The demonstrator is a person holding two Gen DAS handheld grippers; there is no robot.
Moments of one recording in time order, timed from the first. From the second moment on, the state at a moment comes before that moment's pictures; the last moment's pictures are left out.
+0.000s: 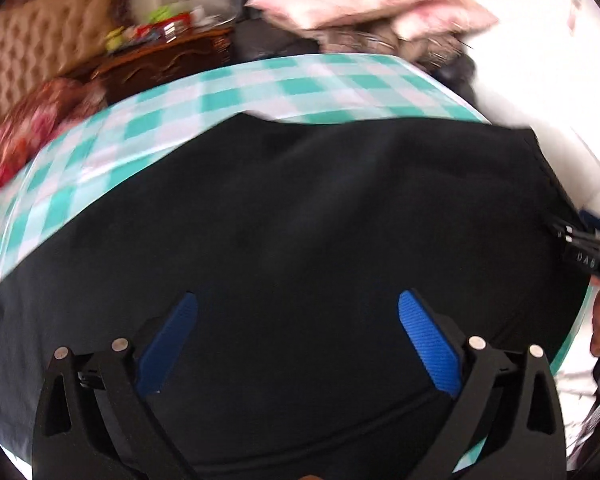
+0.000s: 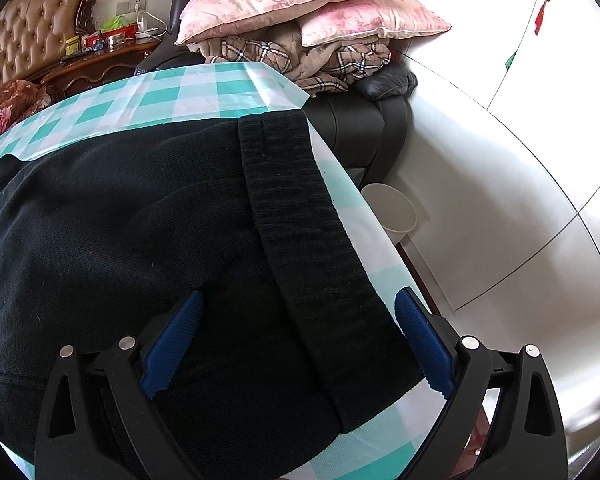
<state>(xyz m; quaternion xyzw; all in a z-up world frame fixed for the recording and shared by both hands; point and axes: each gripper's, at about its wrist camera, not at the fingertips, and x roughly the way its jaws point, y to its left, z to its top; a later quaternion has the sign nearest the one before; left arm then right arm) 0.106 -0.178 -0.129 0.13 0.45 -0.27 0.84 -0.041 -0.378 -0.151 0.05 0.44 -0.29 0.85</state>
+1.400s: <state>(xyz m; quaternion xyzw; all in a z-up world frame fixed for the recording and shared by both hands) 0.130 0.139 -0.140 -0.10 0.43 -0.02 0.90 0.042 -0.340 -0.136 -0.02 0.46 -0.28 0.84</state>
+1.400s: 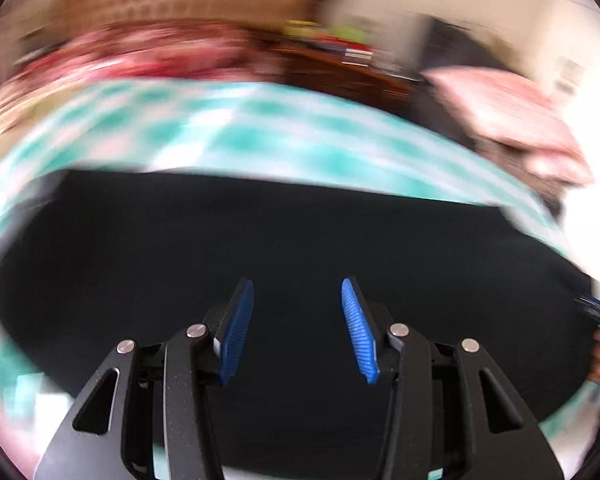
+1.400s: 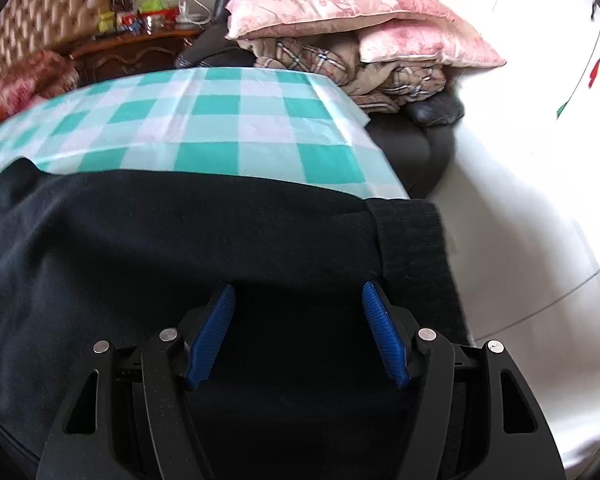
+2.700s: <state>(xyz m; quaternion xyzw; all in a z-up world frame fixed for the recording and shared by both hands) 0.085 0.334 -0.124 -0.18 0.34 0.14 0.91 0.176 0.125 -0.158 -0.11 0.44 0.18 0.88</state>
